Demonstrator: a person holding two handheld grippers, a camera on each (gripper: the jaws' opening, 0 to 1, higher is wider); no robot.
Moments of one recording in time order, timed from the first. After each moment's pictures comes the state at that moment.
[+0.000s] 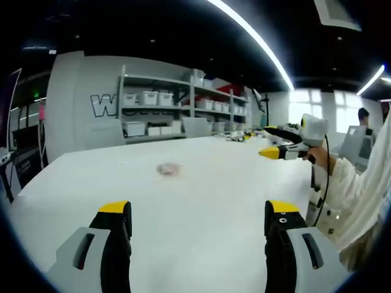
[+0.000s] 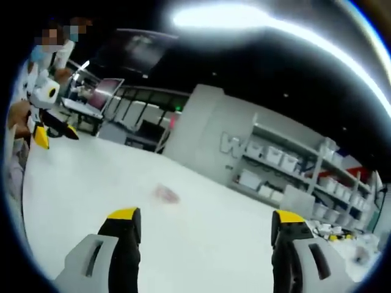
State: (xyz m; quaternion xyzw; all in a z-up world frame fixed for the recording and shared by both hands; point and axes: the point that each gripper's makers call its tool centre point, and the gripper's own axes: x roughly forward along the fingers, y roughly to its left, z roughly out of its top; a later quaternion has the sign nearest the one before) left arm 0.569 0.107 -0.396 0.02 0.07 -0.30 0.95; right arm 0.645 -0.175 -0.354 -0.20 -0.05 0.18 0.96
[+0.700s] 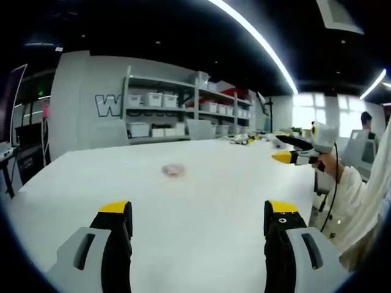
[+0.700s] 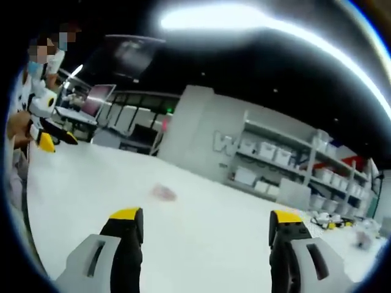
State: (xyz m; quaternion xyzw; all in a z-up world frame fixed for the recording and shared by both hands) left arm 0.574 0.117 -0.393 0.01 0.07 -0.29 0.95; right arm 0.631 -0.190 -0.358 -0.17 -0.06 0.16 0.97
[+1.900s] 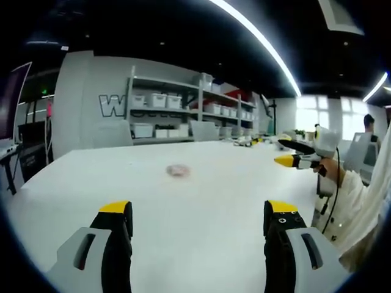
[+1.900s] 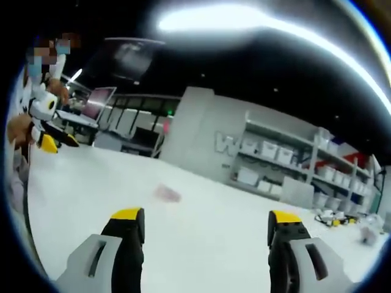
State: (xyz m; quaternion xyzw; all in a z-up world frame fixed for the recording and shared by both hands) left arm 0.572 0.122 -0.394 0.00 0.06 -0.28 0.96; right arm 0.629 -0.186 -0.365 -0.15 -0.05 0.17 0.97
